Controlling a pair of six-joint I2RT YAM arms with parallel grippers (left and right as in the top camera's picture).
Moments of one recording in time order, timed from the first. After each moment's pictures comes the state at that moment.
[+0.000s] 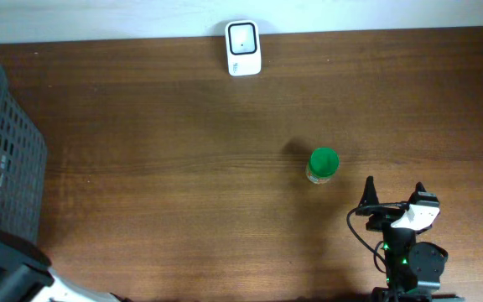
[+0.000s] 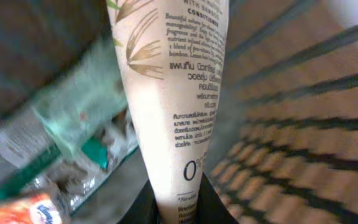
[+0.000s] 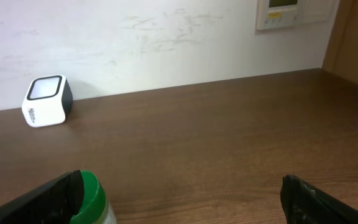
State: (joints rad) left arm 0.83 1.91 1.98 -1.08 0.18 -0.08; right arm -0.15 0.02 0.01 -0.07 -0.02 0.10
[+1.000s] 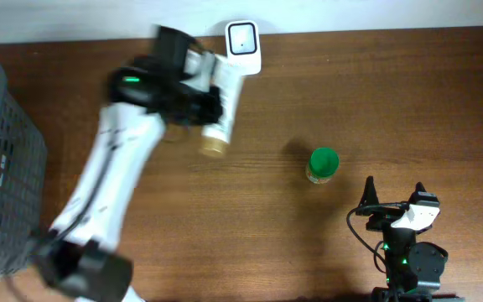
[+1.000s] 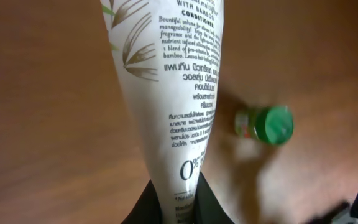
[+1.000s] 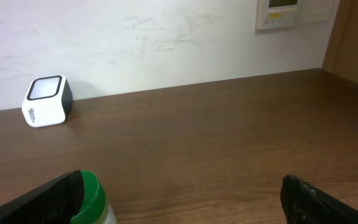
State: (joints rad) left arm -0.34 1.78 1.79 -1.10 0.33 -0.23; right arm -0.15 0.02 0.01 -0.07 -0.02 0.10
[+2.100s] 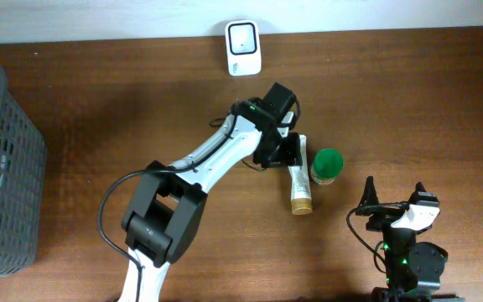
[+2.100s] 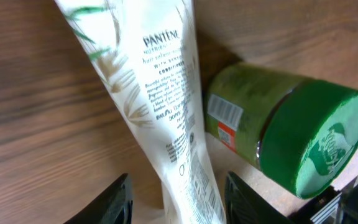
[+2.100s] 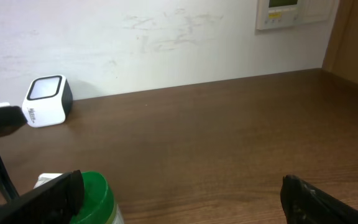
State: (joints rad) left arm -0.65 2.18 1.74 -0.84 0.42 -0.54; right arm -0.15 0.02 0.01 -0.07 -0.02 0.10
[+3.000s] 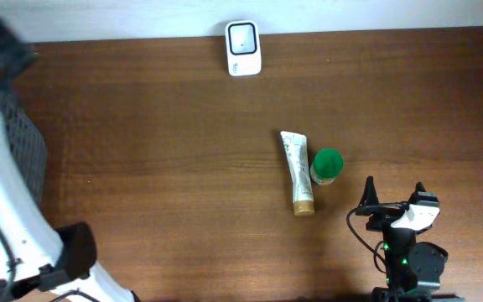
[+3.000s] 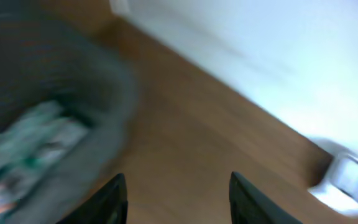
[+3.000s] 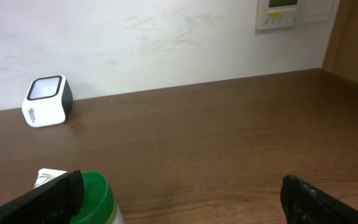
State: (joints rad) left arm 0.26 1.91 2.72 -1.56 -0.23 -0.39; right arm -0.15 0.02 0.01 -0.07 -0.02 0.10
